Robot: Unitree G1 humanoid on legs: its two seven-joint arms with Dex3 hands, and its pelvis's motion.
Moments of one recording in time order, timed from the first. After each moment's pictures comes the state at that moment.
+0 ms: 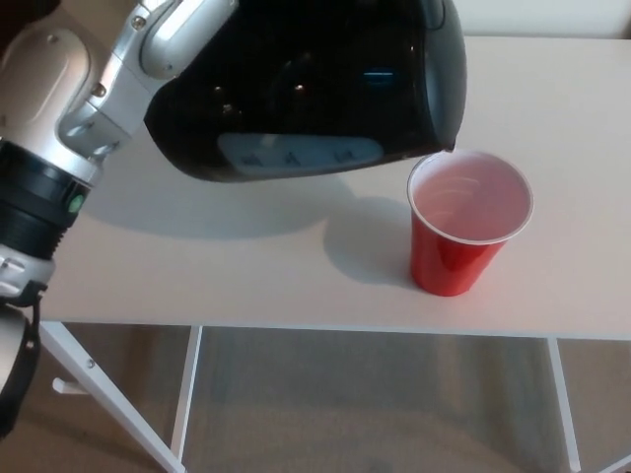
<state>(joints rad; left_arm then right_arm) -1.07 0.52 -0.44 0.31 0.81 -0.29 0.10 -0.18 -0.45 -0.20 1.26 0.04 -0.18 0.19</state>
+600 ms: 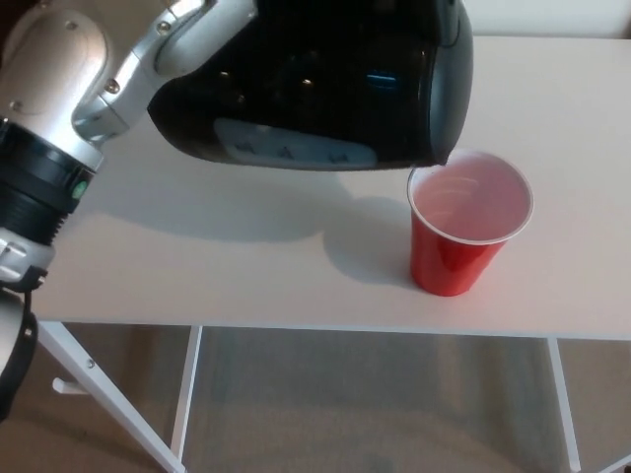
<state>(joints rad) -1.12 0.53 -0.51 0.34 0.96 -0.40 0.24 -0.19 -0.46 -0.19 1.26 0.04 -0.18 0.19</state>
